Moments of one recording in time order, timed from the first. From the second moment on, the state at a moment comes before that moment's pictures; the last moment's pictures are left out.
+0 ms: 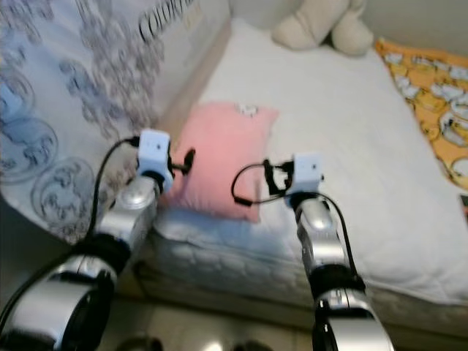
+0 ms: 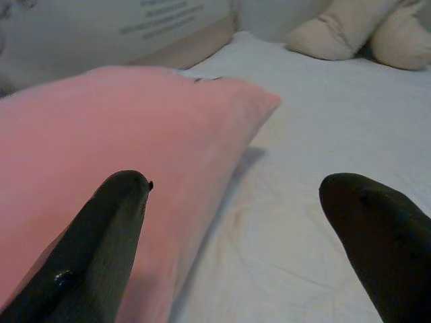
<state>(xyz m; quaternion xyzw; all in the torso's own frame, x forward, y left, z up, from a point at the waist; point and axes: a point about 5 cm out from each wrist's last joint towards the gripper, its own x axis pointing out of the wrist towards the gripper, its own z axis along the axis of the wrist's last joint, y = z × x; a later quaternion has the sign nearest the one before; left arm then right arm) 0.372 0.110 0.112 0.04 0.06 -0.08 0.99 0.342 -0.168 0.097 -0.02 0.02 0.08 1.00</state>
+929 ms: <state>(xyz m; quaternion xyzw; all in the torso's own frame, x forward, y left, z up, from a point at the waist) 0.379 0.108 0.103 -0.04 0.14 -0.10 0.98 0.268 -0.172 0.093 -0.01 0.06 0.14 0.99</state>
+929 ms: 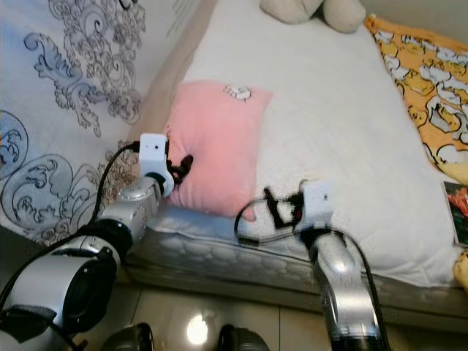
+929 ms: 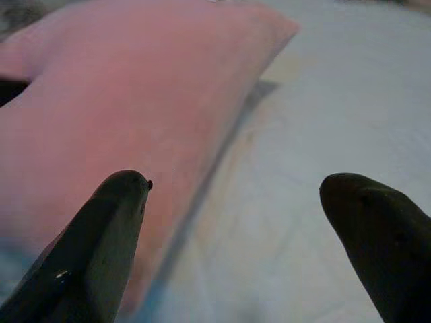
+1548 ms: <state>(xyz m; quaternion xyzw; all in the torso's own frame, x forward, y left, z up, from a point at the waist) 0.382 0.104 0.109 -0.07 0.14 -0.12 0.98 0.243 -0.164 0.081 0.02 0.13 0.22 0.97</state>
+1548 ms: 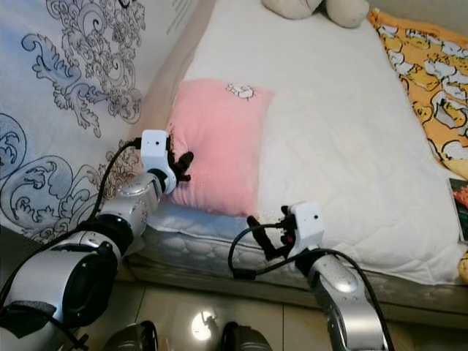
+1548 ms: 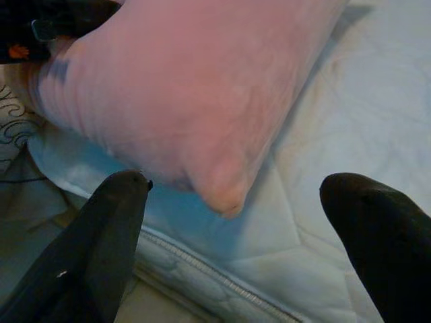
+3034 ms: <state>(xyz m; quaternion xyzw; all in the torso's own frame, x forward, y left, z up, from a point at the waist) 0.400 0.184 0.195 0.16 -0.10 0.20 0.96 0.265 -0.166 0.071 0.01 0.12 0.22 0.97</state>
